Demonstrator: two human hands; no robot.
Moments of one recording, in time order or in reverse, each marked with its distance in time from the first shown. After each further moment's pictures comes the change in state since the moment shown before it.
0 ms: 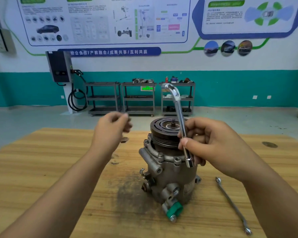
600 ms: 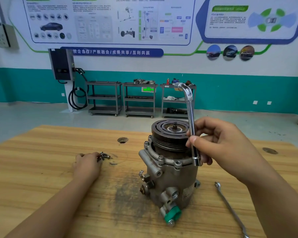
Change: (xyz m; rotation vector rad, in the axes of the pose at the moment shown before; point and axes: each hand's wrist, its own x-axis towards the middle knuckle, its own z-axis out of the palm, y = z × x) left_hand 0.051 -0.190 -0.034 1.068 -0.007 -0.187; right_hand 0.002 0.004 -0.007 -0.043 0.100 0.045
